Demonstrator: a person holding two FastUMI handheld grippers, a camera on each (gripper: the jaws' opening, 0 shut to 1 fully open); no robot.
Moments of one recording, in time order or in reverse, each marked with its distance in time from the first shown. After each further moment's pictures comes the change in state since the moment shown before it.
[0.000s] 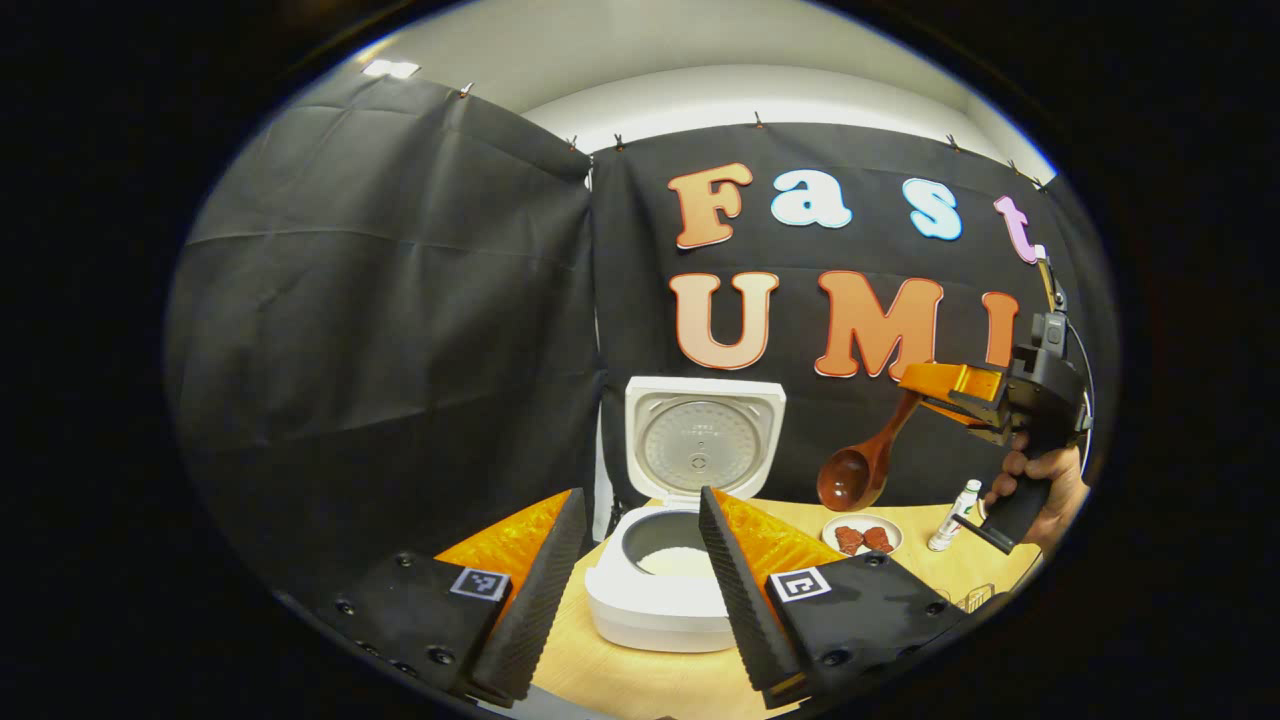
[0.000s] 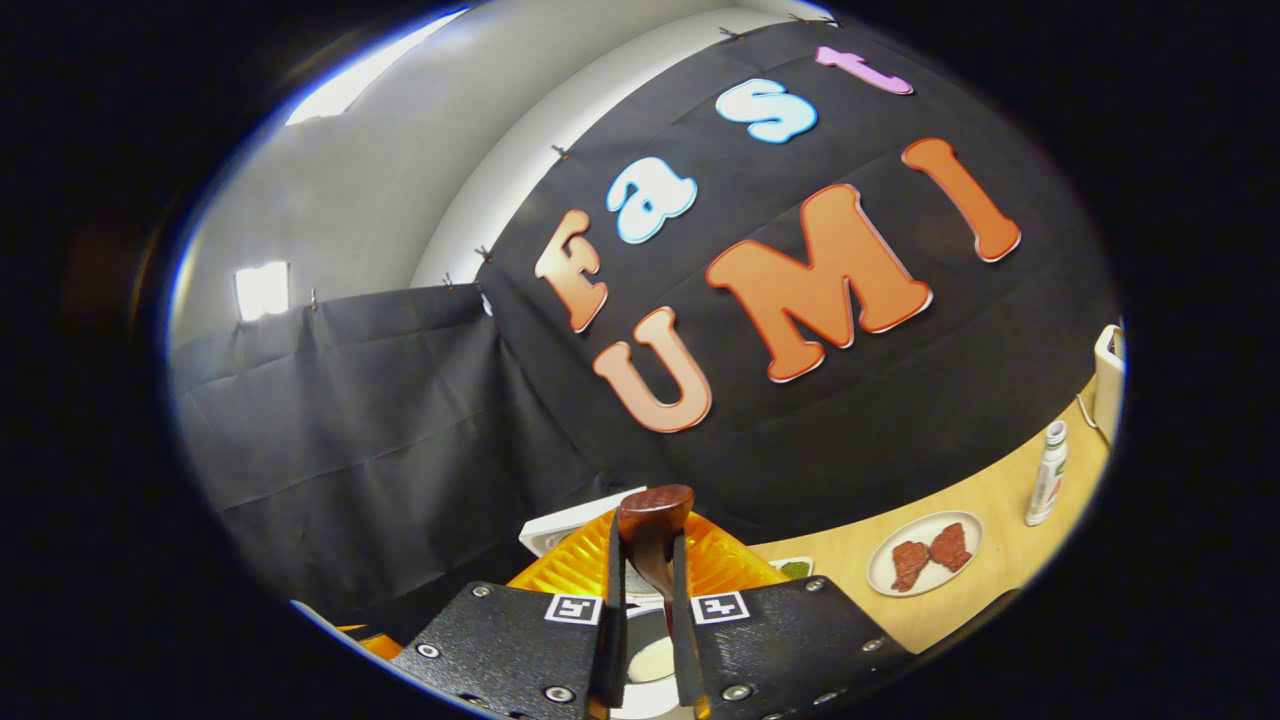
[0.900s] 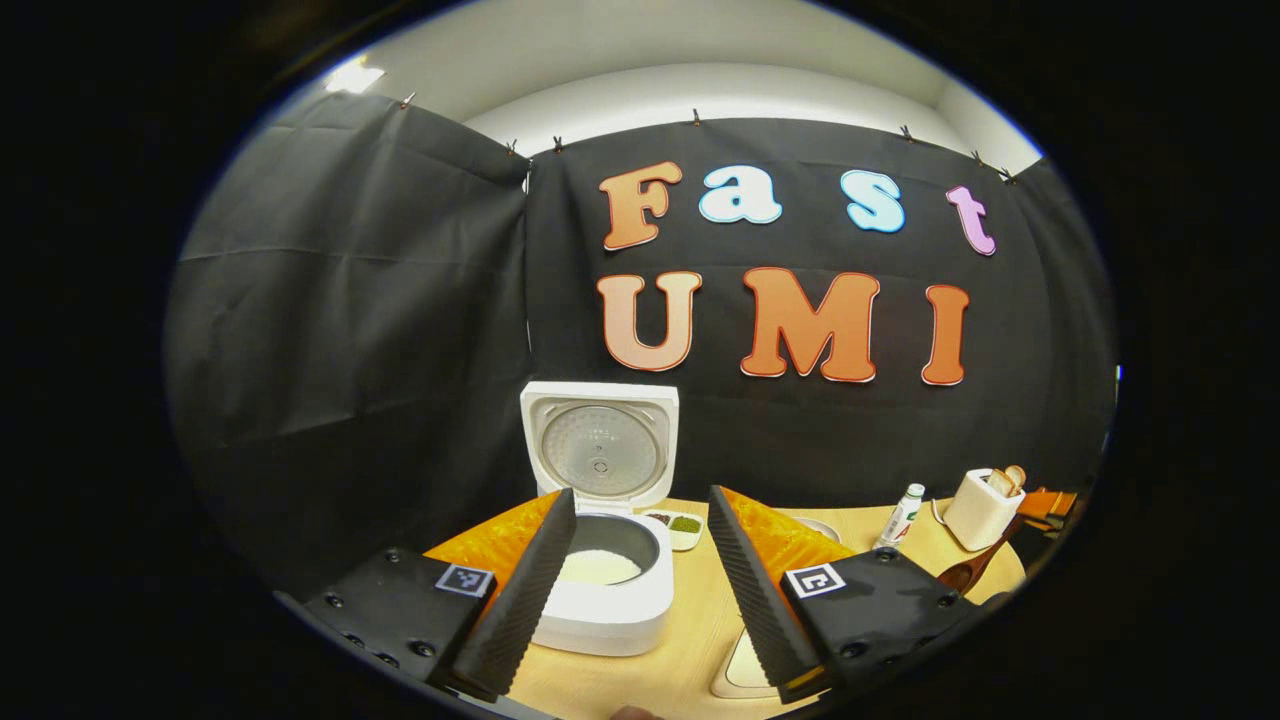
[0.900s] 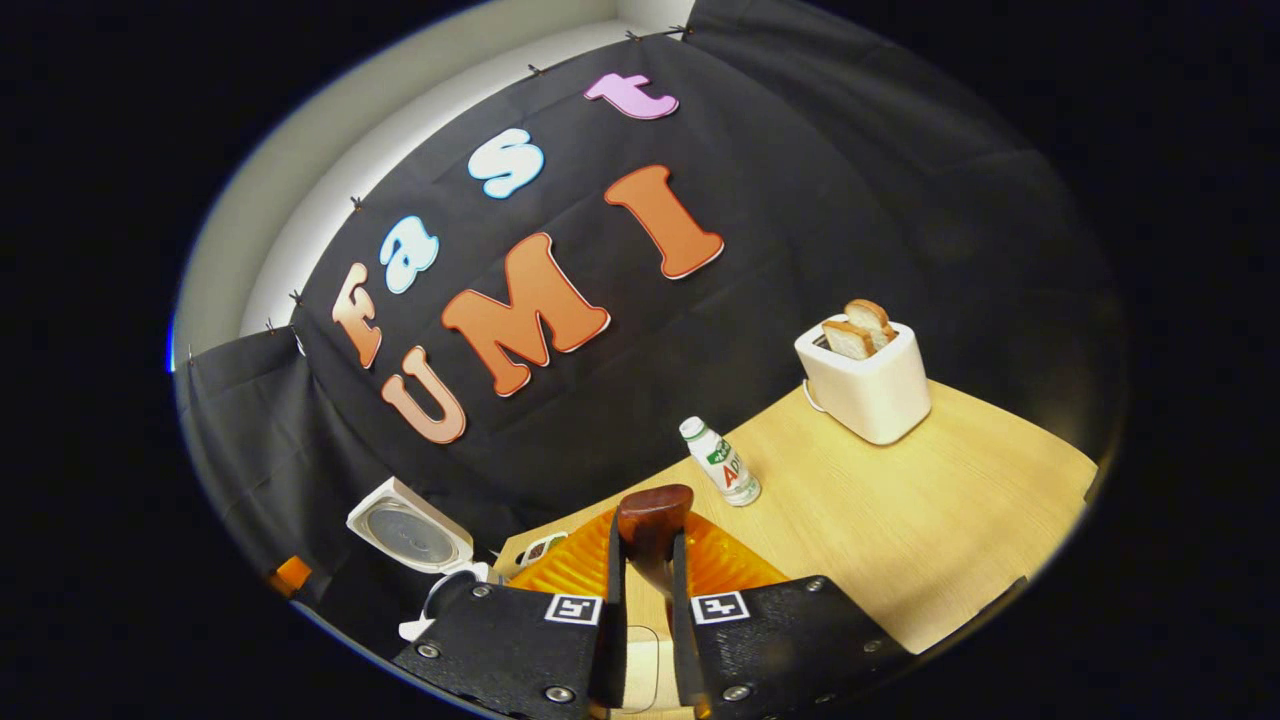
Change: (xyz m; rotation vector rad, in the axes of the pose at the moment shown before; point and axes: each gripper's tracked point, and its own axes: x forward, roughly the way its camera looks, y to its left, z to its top) left arm -0.007 -0.111 0.004 0.019 0.004 -0.101; right arm -0.231 -0.251 -0.006 0.114 0.043 -0.538
